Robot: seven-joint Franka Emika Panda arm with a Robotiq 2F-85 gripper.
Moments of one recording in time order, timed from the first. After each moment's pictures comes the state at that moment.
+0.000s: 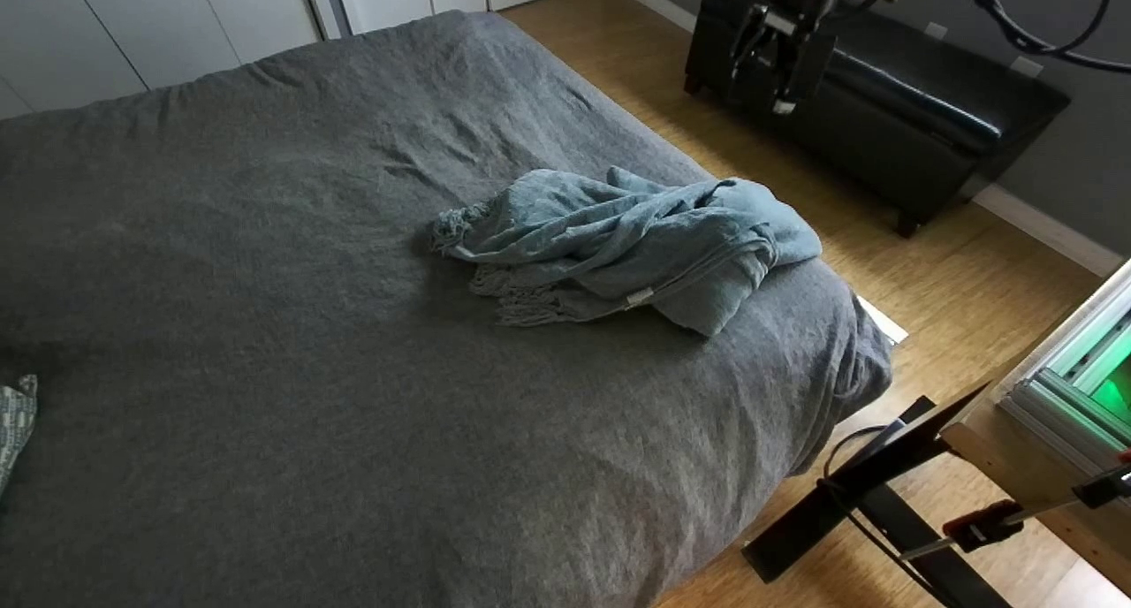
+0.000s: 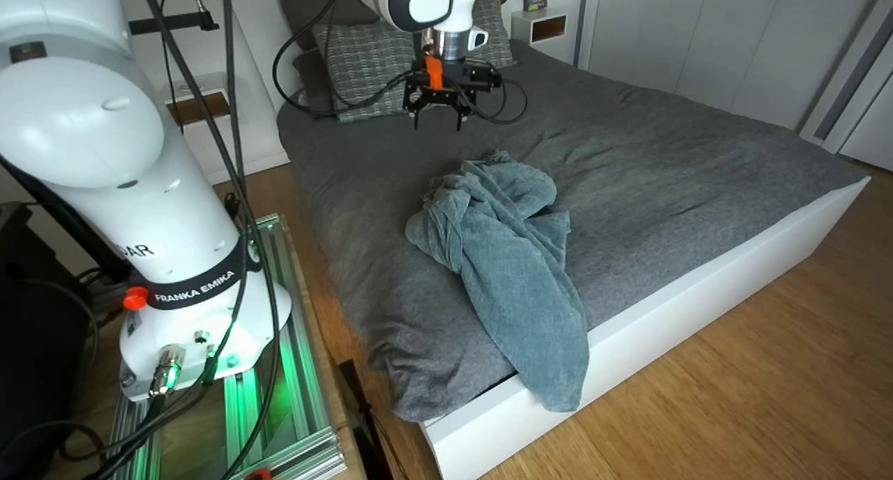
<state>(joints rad) 0.23 0.26 0.20 -2.32 0.32 2.56 -0.95</state>
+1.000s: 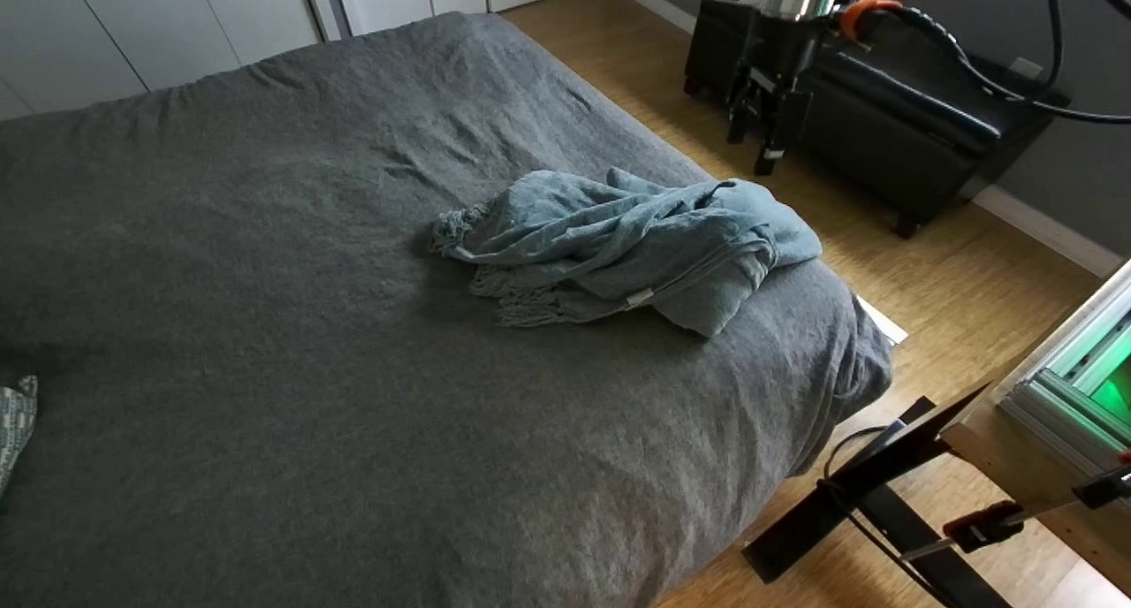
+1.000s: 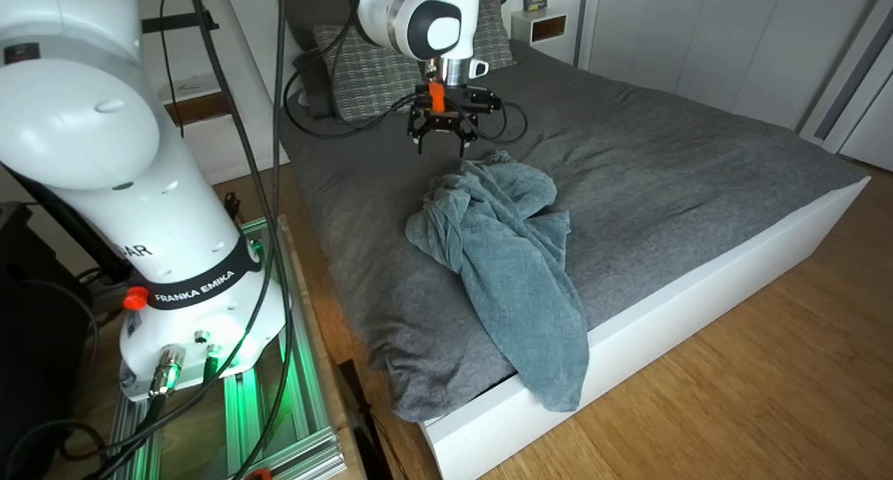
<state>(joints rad) 0.21 0.40 0.22 -2.27 0.07 2.57 -0.73</state>
